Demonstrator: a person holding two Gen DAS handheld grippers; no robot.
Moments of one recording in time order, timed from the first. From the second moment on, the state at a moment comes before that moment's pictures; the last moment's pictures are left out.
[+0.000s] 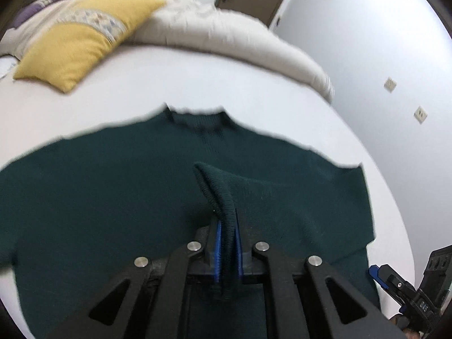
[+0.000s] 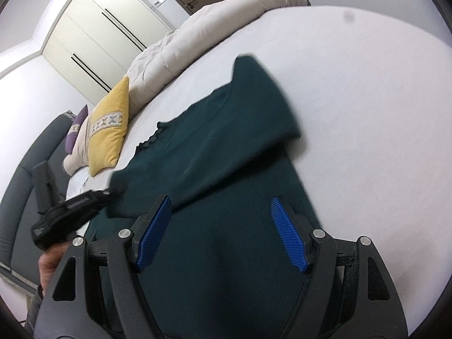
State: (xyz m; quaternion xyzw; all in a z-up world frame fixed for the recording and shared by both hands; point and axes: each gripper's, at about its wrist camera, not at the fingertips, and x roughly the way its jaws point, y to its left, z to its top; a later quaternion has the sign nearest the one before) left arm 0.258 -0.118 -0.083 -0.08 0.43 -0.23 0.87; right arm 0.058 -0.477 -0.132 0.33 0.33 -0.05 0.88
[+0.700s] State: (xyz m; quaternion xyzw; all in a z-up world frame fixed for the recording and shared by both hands) left arm 0.307 -0.059 -0.125 -0.10 0.43 -0.19 0.88; right arm 0.233 -0.562 -0.138 0.24 0.43 -0.12 0.86
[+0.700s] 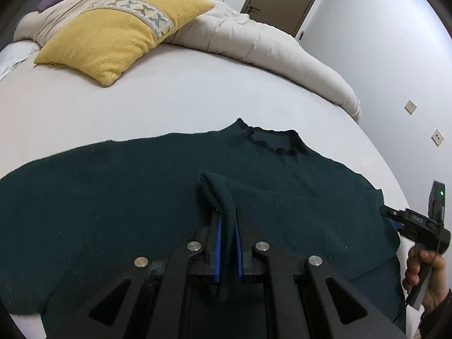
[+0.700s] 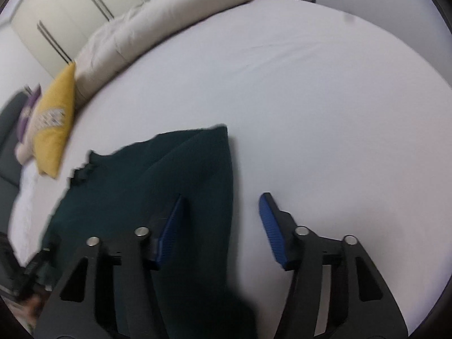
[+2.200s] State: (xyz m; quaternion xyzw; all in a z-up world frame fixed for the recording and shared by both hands) left arm 0.236 0.060 -0.100 -0.19 0.40 -0.15 0.89; right arm 0.133 -0.483 -0.067 0.18 0.31 -0.10 0.93
